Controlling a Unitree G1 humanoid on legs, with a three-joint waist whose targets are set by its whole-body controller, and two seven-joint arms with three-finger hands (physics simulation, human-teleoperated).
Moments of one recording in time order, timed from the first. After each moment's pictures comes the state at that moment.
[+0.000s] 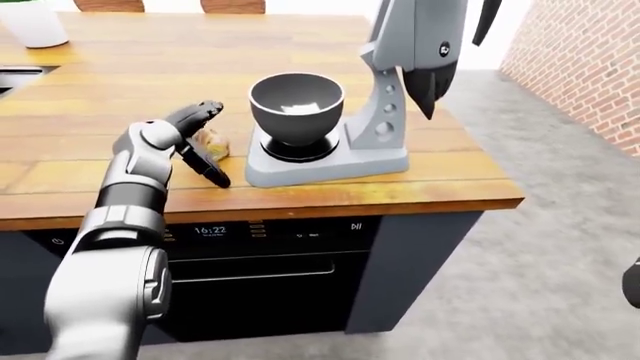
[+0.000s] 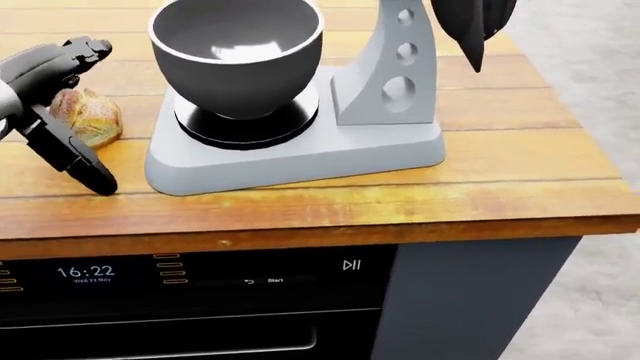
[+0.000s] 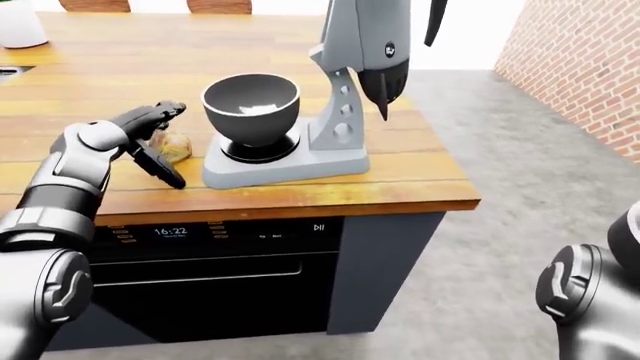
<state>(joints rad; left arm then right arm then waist) -1.18 0.51 0.08 1.15 0.67 0.07 -0.51 -1.15 -0.89 -0.32 -0.28 0.67 1.03 -0.07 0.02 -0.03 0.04</state>
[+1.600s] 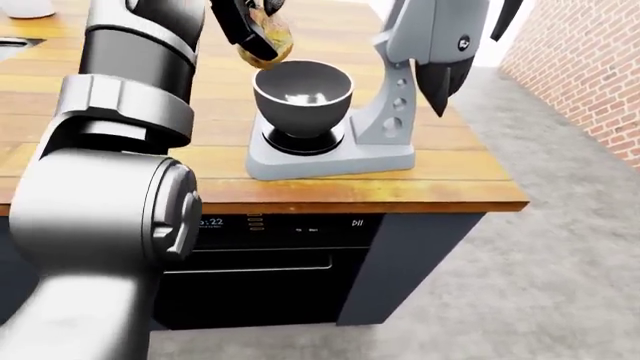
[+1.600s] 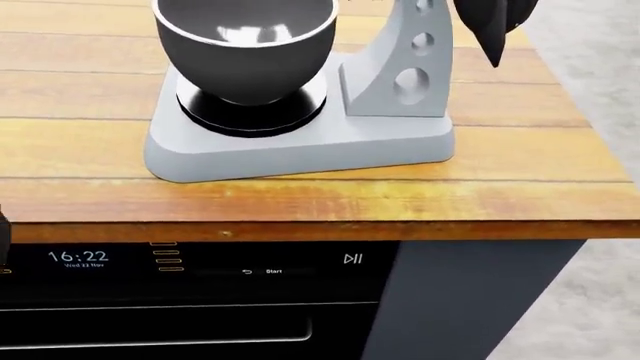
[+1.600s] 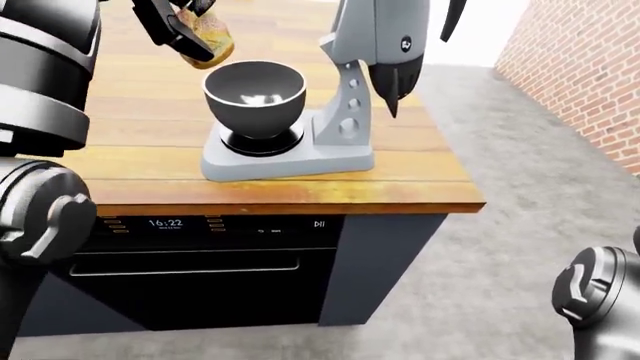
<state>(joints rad) -1.74 0.37 0.02 1.10 0.79 0.21 -0.70 -1.15 -0.94 -0.33 -0.24 0.75 1.00 -0.11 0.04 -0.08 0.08</state>
